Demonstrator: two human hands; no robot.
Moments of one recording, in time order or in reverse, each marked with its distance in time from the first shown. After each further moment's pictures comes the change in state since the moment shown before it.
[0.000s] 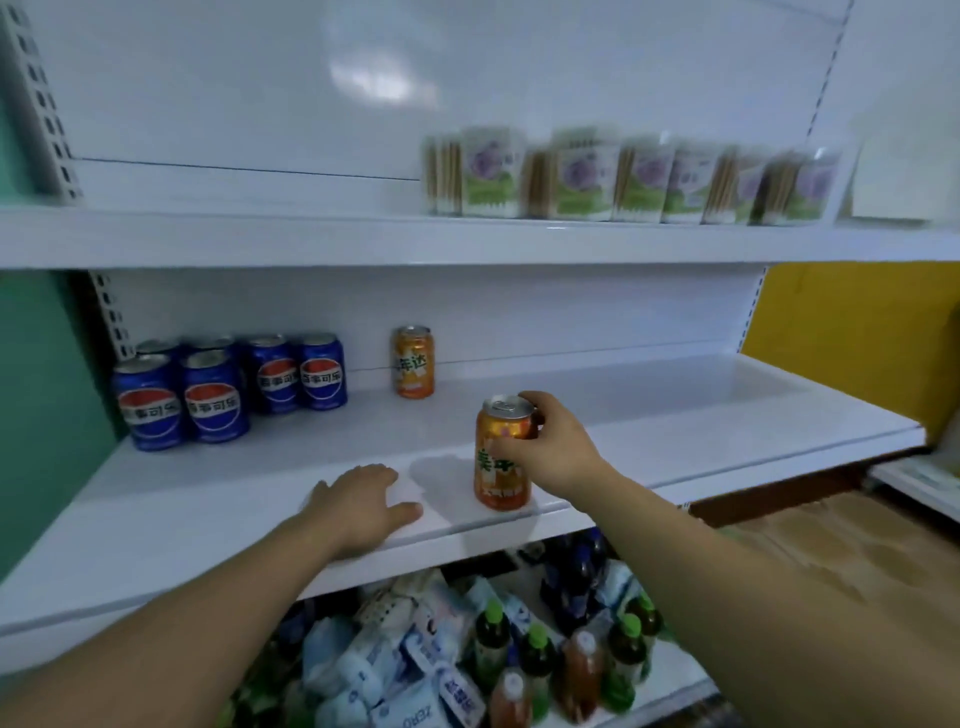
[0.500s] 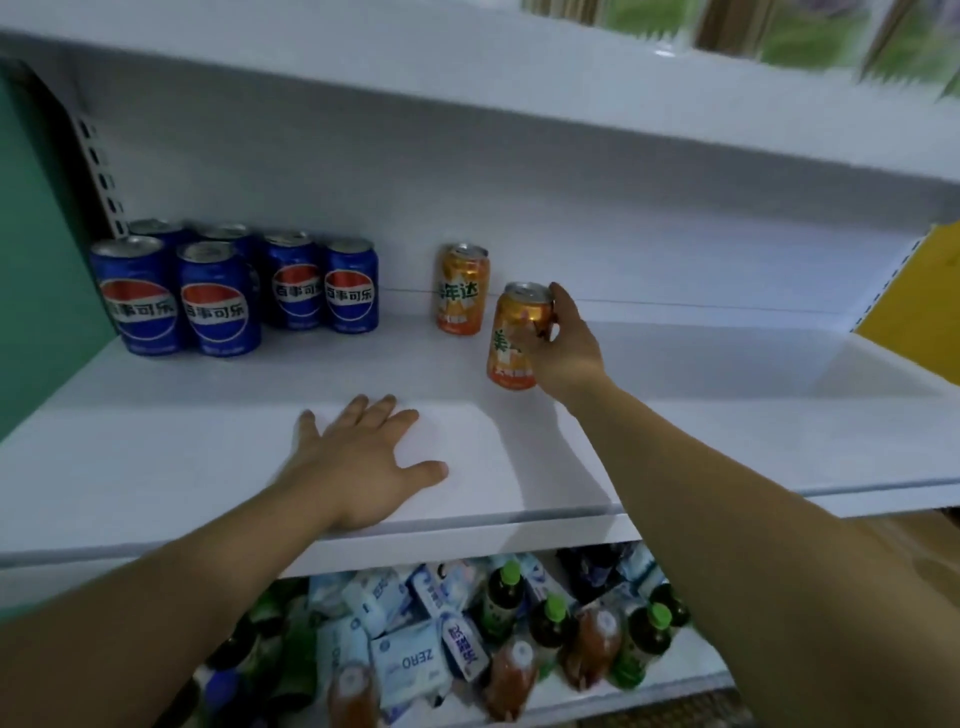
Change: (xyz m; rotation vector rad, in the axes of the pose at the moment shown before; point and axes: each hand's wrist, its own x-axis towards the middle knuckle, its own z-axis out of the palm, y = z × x) left_hand 0.020 -0.030 0.009 0.108 -0.011 -0.071; right_hand 0.140 0.012 0.068 -0.045 0.051 -0.087
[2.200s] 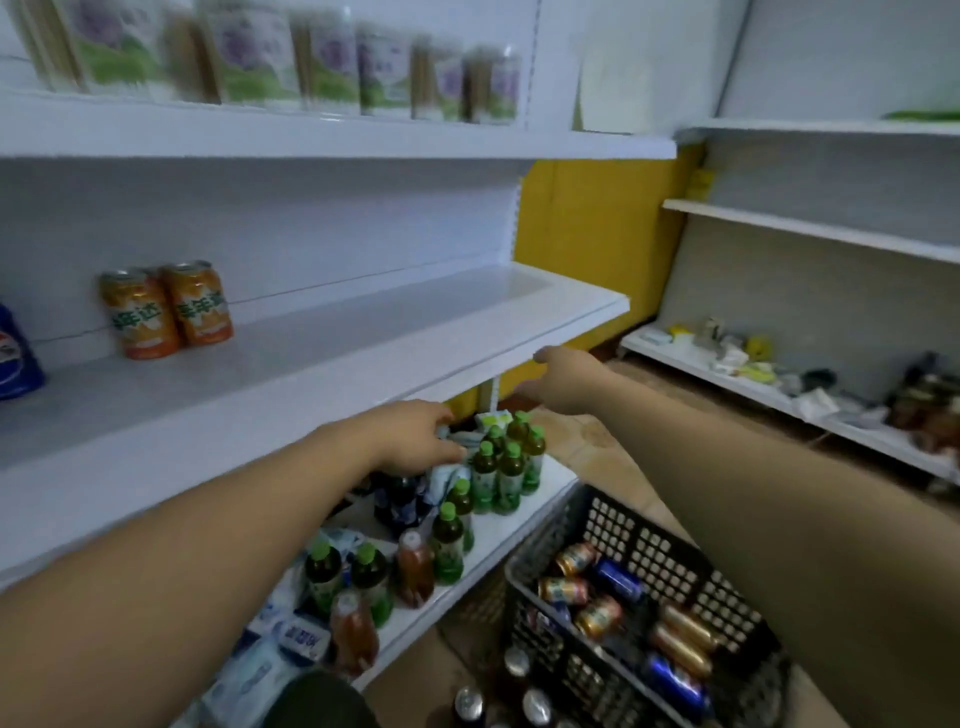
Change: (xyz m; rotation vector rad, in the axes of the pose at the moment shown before) left_hand -0.060 0.254 -0.002 0.018 -0.236 0.624; right_hand -0.211 0.052 -0.261 -0.671 -0.051 0.474
